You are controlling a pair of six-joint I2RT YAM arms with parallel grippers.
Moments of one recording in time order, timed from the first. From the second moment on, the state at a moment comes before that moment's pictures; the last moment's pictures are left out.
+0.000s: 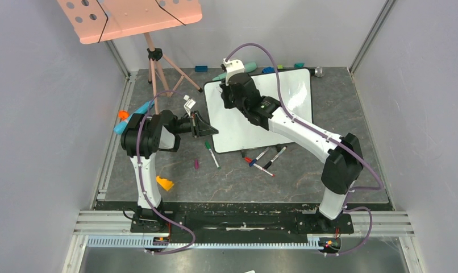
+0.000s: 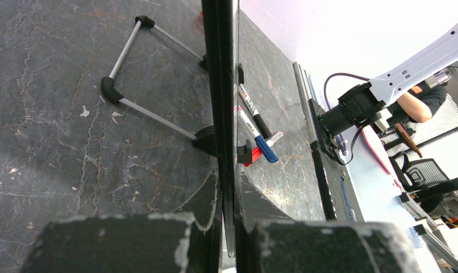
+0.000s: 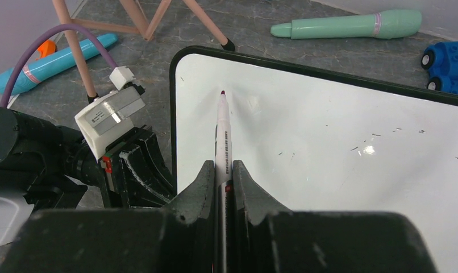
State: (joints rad) left arm -0.10 2.17 0.83 1.47 1.34 -0.81; right arm 0.79 1.78 1.62 -0.22 0.29 0.21
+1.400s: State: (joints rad) left arm -0.10 2.17 0.83 1.47 1.34 -0.81; right arm 0.79 1.81 1.61 -0.23 0.36 0.20
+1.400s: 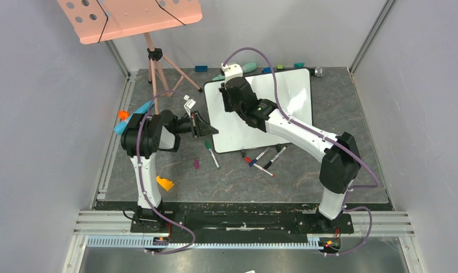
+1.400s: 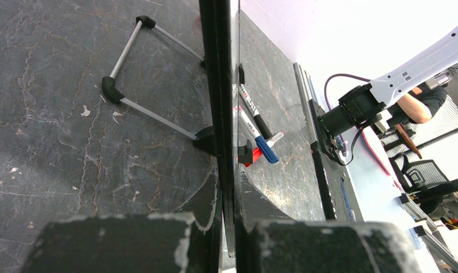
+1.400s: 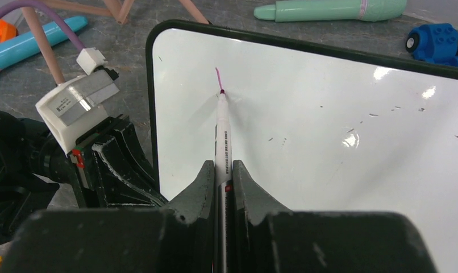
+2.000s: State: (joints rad) left arm -0.10 2.17 0.83 1.47 1.34 -0.81; right arm 0.79 1.78 1.57 -0.24 0.34 0.19
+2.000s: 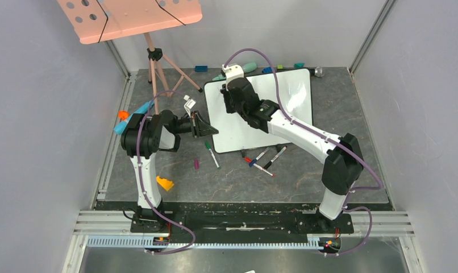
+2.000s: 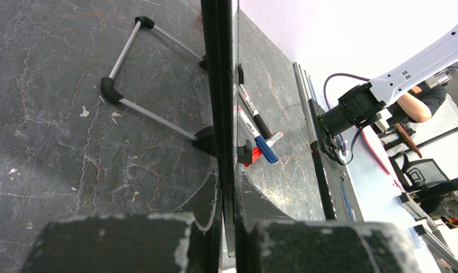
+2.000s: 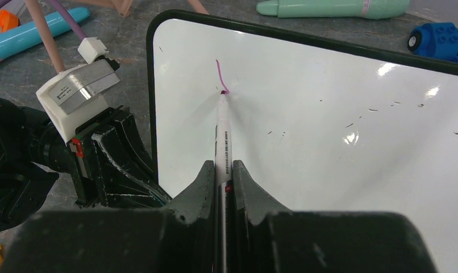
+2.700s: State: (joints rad) left arm -0.10 2.17 0.83 1.47 1.34 -0.81; right arm 0.79 1.77 1.63 -0.25 0.37 0.15
